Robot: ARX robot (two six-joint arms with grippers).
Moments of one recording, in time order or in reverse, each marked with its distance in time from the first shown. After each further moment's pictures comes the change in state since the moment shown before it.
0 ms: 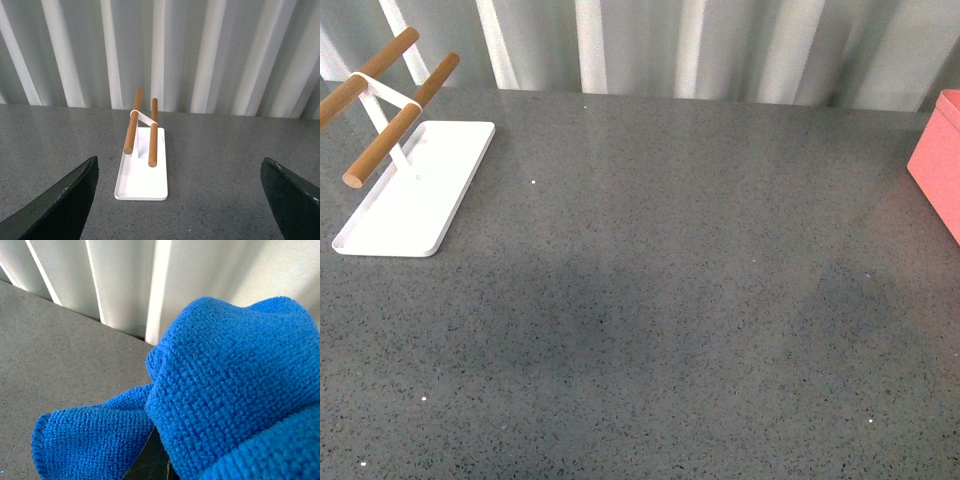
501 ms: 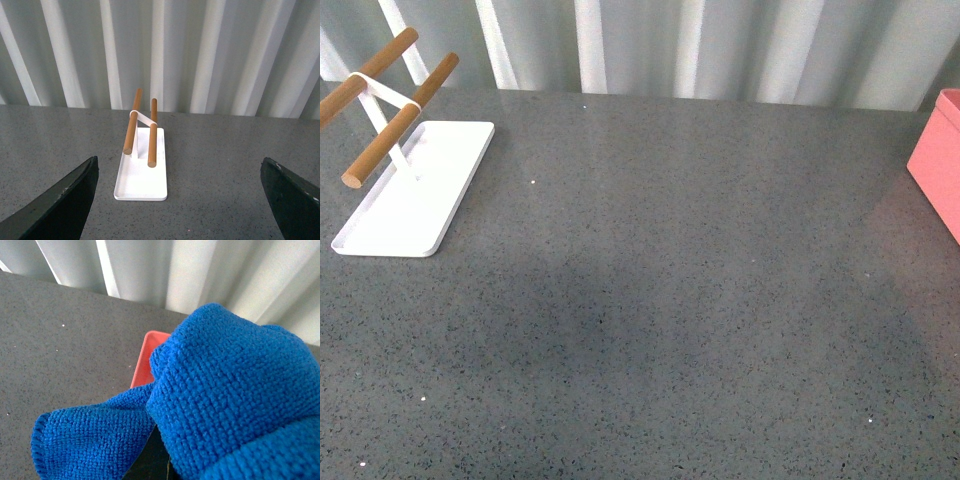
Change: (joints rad) left arm 0.000 0.000 0.000 0.000 0.000 0.000; right arm -0.210 -0.013 -0.167 0.012 -0.043 -0.039
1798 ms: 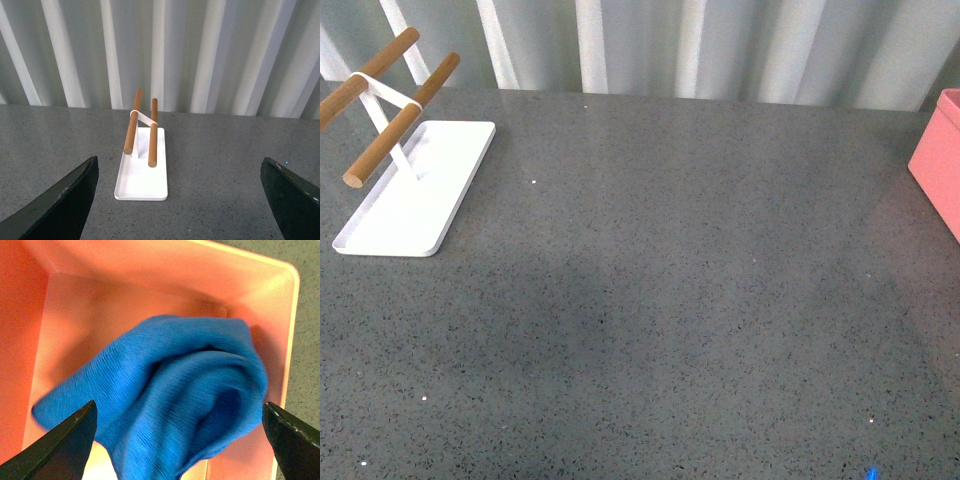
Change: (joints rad) left arm 0.000 0.000 0.000 0.000 0.000 0.000; right arm 0.047 0.507 0.415 -0.209 0.391 -0.132
